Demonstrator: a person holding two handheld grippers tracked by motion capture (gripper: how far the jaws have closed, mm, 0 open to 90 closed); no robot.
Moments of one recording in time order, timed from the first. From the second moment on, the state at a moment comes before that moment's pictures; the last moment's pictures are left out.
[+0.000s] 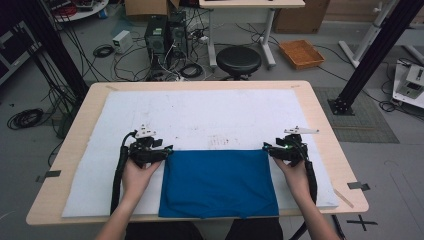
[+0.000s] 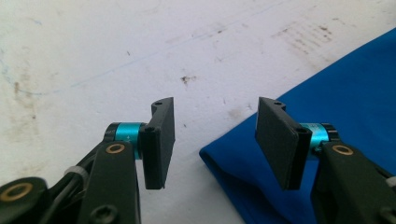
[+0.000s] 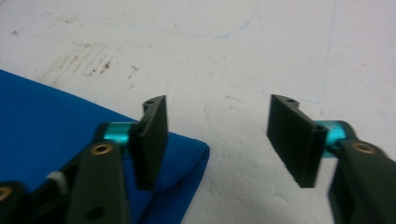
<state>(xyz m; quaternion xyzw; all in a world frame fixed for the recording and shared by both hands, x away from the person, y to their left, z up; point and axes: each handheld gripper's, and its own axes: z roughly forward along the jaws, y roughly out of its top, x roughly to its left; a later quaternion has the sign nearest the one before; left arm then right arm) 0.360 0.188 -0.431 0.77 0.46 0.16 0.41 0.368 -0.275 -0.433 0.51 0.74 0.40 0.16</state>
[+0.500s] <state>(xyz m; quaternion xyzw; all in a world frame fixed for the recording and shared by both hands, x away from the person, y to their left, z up) 0.359 0.184 -0.446 0.79 0.45 0.16 0.38 0.370 -0.272 -0.450 0.50 0.76 0.39 0.13</state>
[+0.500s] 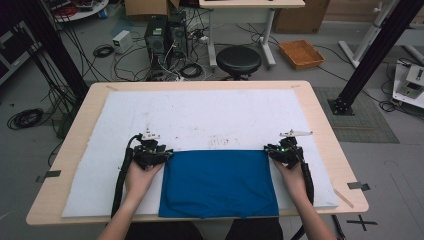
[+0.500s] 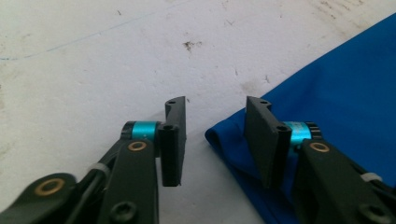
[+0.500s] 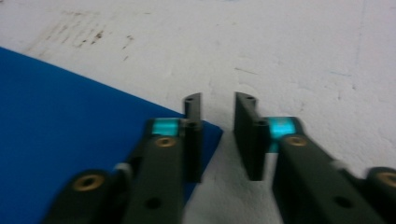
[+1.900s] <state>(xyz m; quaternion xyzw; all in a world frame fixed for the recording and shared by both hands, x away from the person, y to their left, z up) 0.378 0.189 -0.418 0.76 0.44 0.22 0.42 0.402 -0.275 -0.424 0.47 0.74 0.43 0.22</state>
